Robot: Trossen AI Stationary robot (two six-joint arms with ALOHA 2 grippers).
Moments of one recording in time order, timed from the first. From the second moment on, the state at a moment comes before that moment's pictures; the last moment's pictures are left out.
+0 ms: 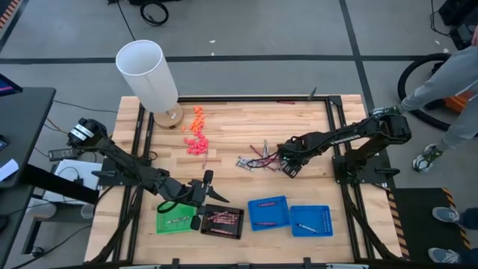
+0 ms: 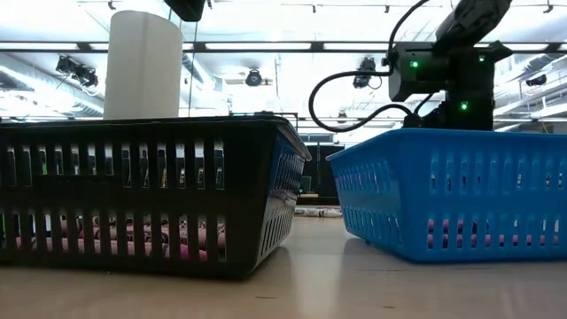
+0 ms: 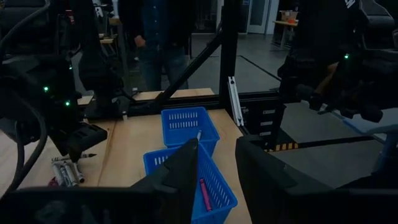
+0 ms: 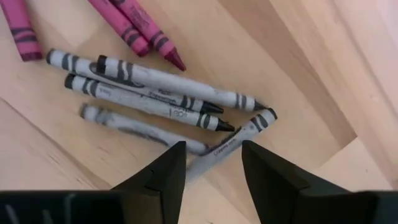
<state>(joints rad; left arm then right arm) -0.54 1.39 0.68 0.64 -0.32 -0.05 -0.06 1.47 0.74 -0.79 0.13 0.66</state>
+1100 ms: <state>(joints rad) -0.54 1.39 0.68 0.63 -0.32 -0.07 -0.33 1.47 0.77 -1.09 0.13 0.50</state>
